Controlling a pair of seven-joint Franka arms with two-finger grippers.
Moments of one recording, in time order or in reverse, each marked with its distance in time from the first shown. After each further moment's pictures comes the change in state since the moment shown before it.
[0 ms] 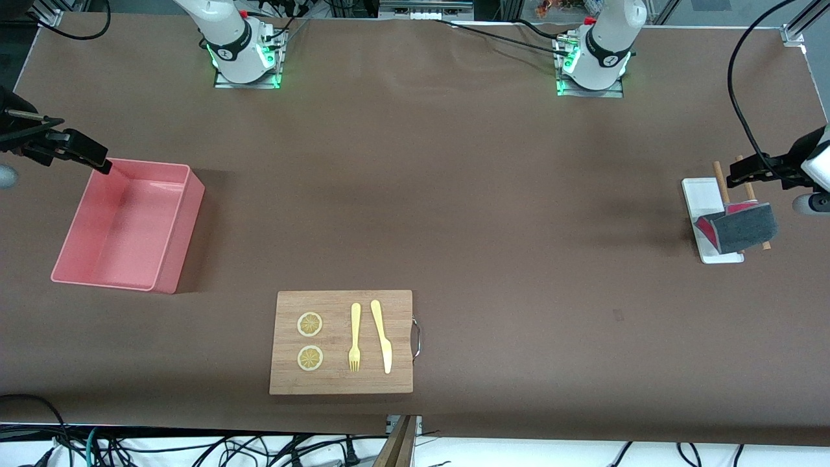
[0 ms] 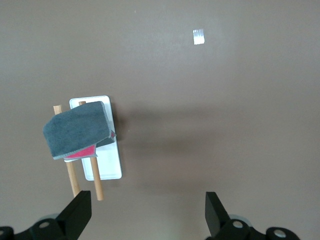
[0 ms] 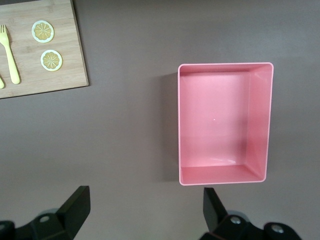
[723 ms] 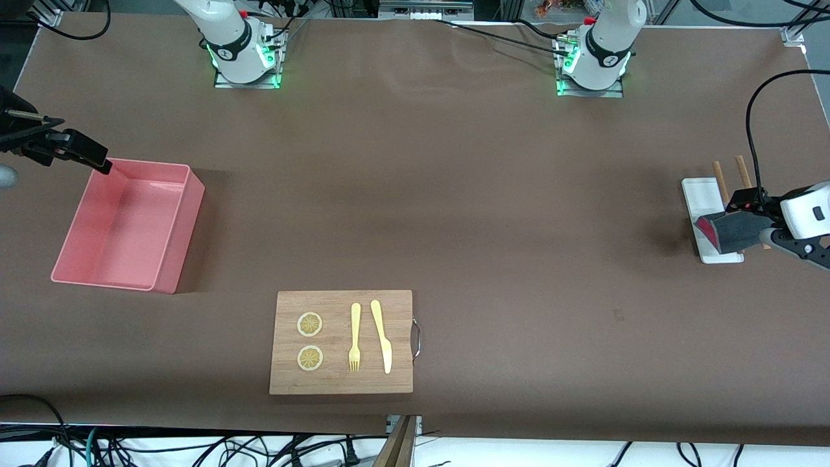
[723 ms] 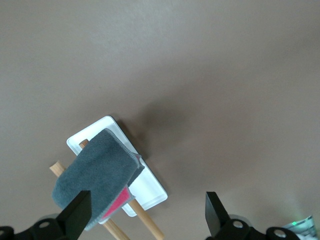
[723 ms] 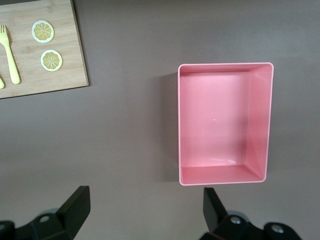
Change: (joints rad) left arm 0.110 0.227 0.005 0.002 0.021 0.128 0.546; right arm 0.000 0.000 0.000 0.000 0.000 0.000 0.000
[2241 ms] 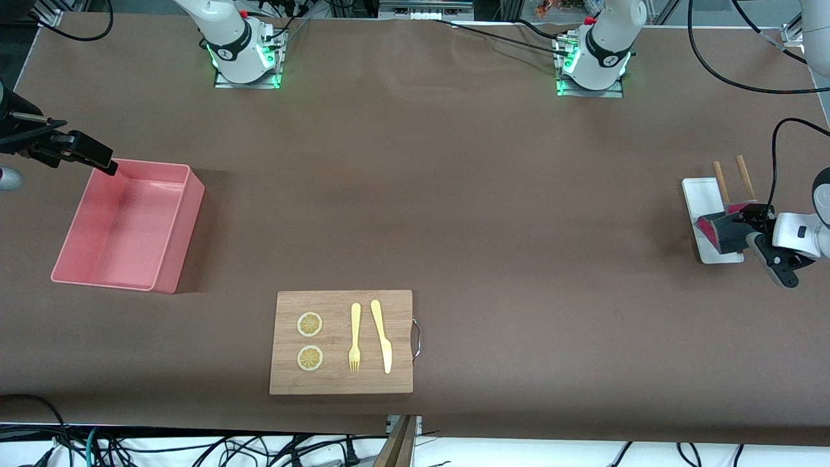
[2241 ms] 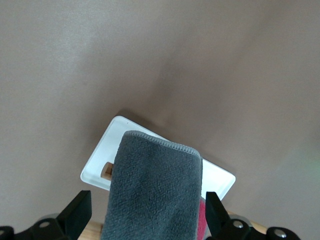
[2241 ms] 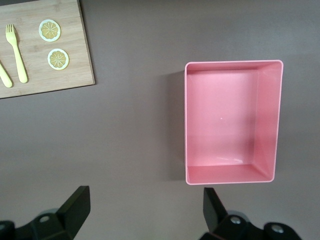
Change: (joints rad) left arm 0.114 0.236 0.001 0.075 0.014 0.099 0.541; right arm 0.000 0.006 0.000 0.000 0.026 0.000 0.004
